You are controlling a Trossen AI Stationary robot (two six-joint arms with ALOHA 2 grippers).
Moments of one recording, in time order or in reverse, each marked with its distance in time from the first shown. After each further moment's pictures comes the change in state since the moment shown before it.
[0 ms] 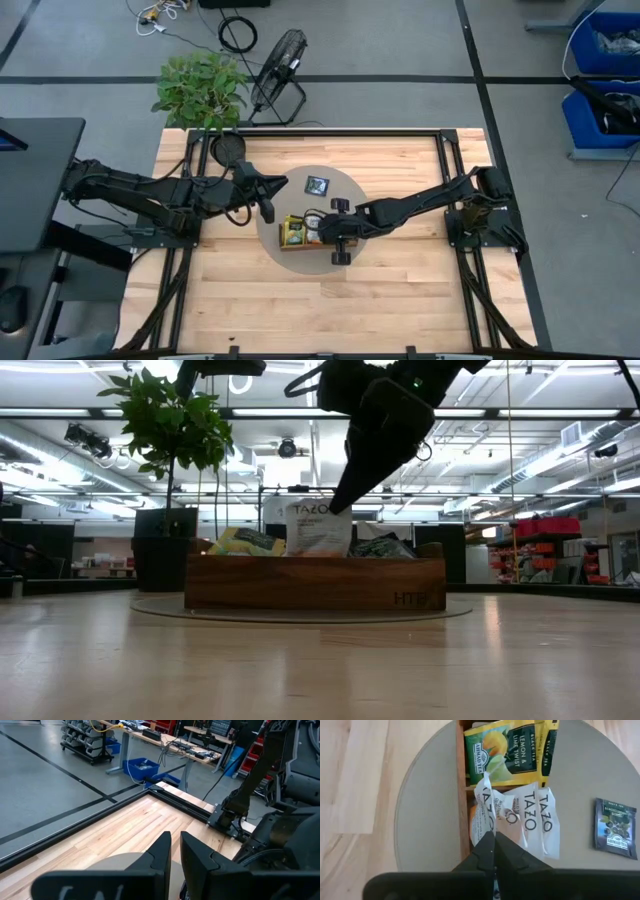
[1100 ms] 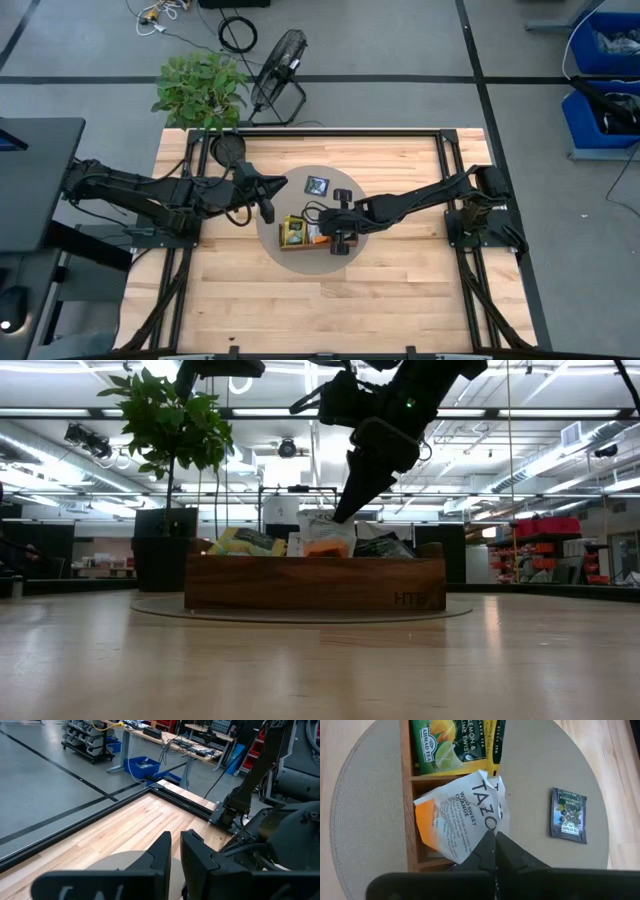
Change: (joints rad) left arm 0.000 0.000 0.000 -0.015 -0.001 0.000; right arm -0.033 0.009 -0.002 -0.031 0.132 -0.037
